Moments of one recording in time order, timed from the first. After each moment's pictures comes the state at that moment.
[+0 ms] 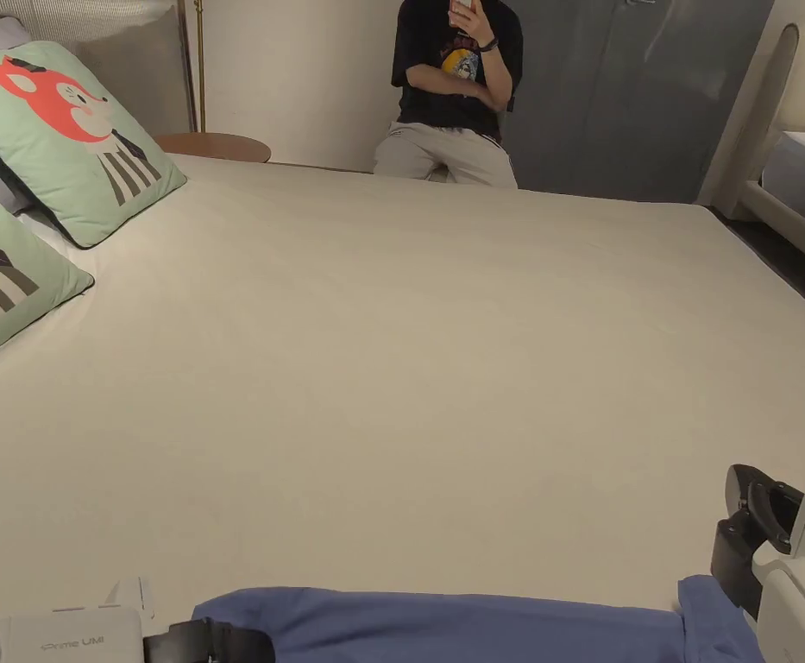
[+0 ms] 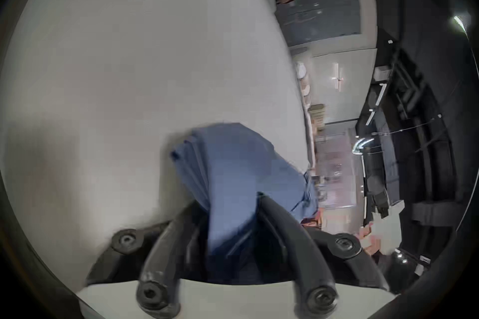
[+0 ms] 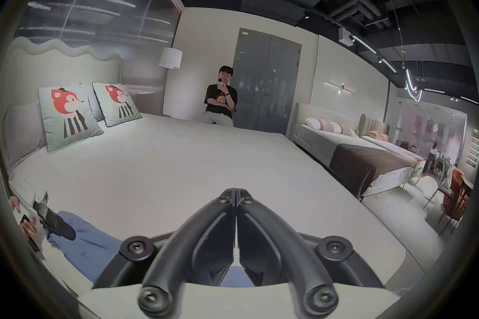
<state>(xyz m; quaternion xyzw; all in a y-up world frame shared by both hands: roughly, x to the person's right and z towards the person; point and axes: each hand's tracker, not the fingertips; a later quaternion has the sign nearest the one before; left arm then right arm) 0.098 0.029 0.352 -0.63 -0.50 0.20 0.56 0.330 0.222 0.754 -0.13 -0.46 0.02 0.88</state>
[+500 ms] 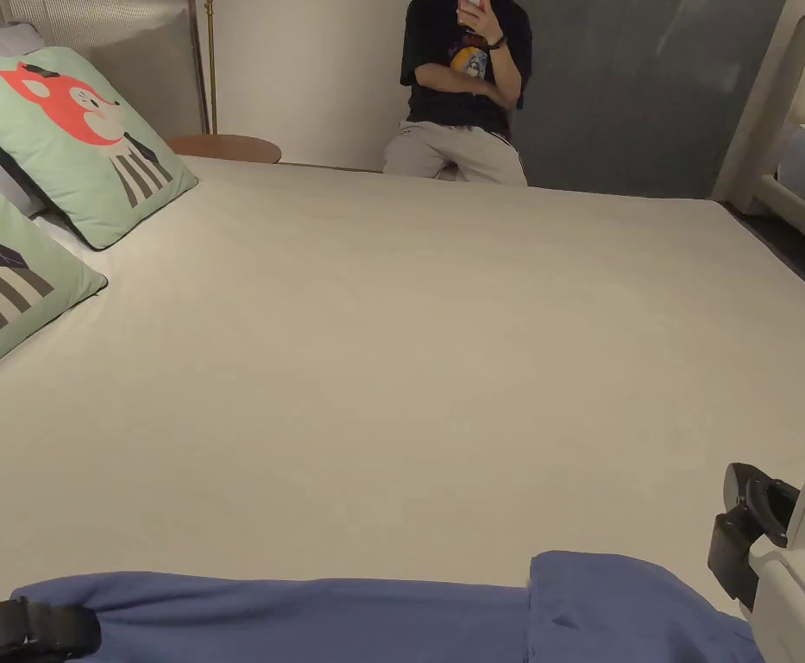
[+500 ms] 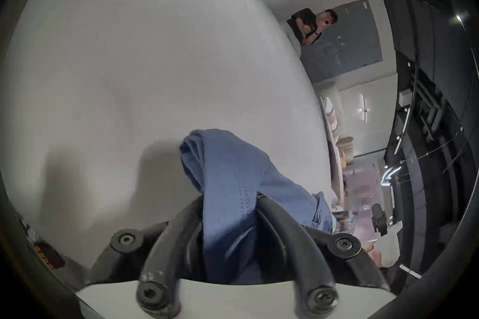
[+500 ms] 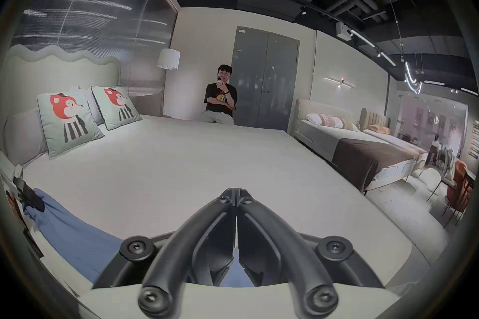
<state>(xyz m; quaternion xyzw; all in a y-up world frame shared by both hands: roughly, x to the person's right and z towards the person) -0.011 0.096 0.296 -0.57 -0.41 0.21 0.68 0.336 0.215 0.753 -0.13 -0.46 0.00 0.88</state>
